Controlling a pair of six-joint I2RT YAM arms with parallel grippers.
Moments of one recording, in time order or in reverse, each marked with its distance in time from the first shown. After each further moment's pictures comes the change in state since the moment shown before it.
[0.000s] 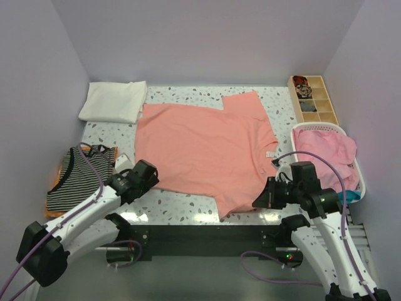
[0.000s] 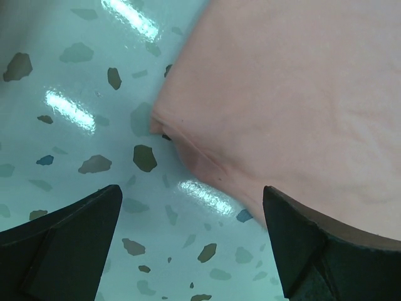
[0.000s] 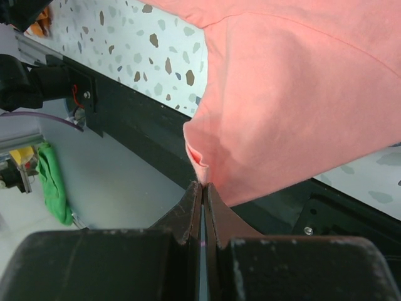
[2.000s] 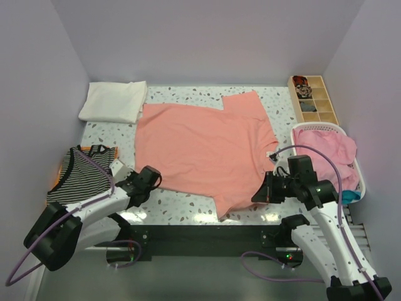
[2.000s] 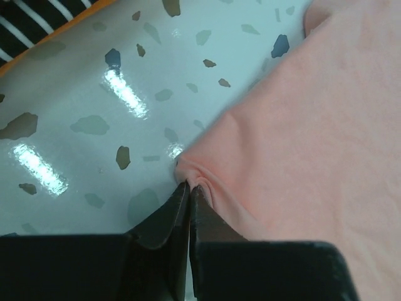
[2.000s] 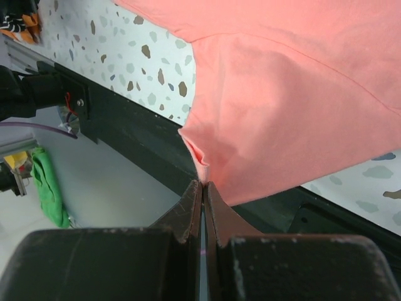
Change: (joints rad) left arm -0.001 0.150 -0.206 0.417 -0.349 -0.209; right arm 0.000 0.112 0.020 0.057 0.024 -0.018
